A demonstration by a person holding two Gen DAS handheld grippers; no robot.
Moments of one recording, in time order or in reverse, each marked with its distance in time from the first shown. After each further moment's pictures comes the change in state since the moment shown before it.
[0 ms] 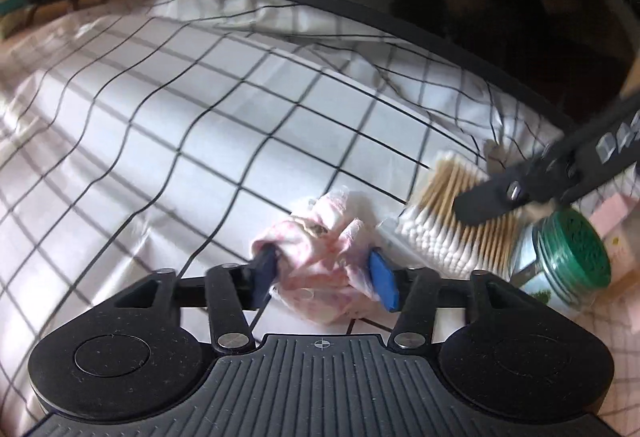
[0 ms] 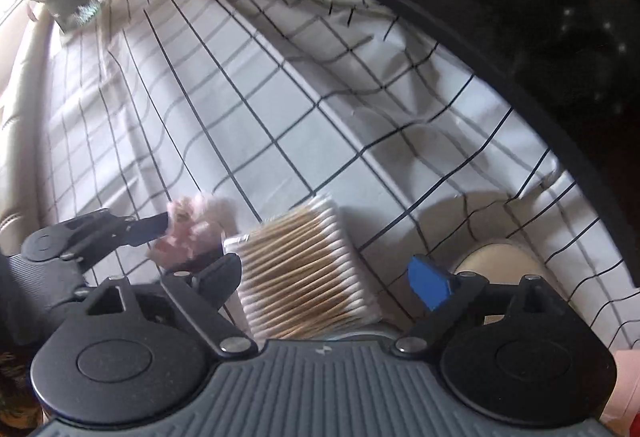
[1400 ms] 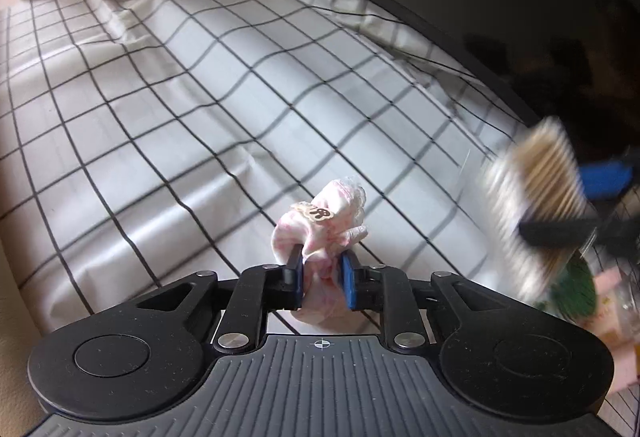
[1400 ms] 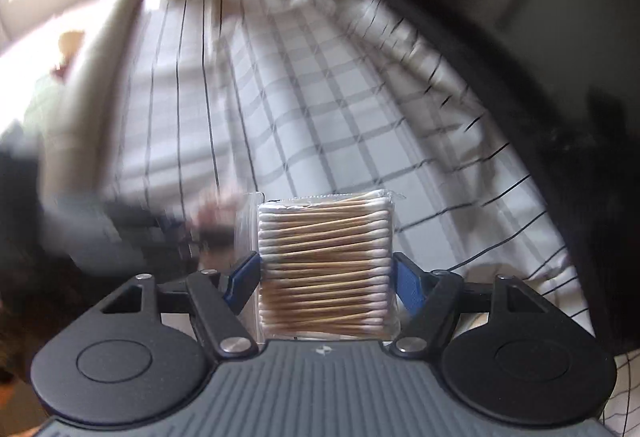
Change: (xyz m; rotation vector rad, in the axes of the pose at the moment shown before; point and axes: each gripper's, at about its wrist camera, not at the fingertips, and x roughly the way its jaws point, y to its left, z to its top) left arm -0.045 0.028 -0.030 -0.266 -0.029 0.060; right arm -0.065 0.073 -0.036 -0.343 -0.203 -0.018
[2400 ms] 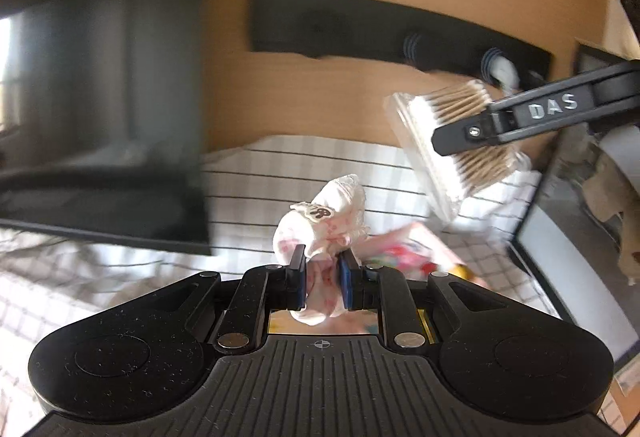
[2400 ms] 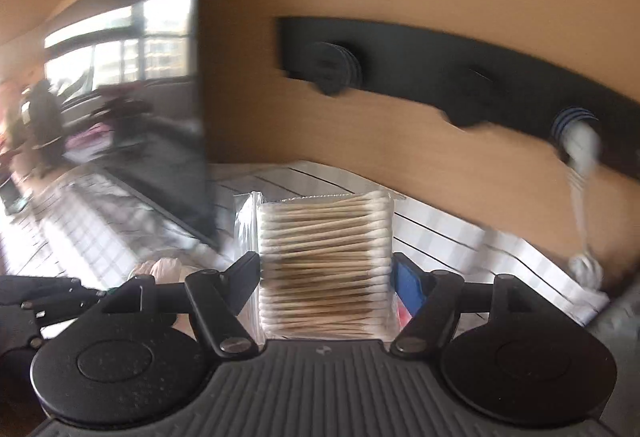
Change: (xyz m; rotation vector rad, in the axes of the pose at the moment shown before) left arm -0.109 -0.410 -0.075 0.713 -0.126 -0.334; right arm -0.287 -0.221 -0.253 0.627 -0.338 -0.417
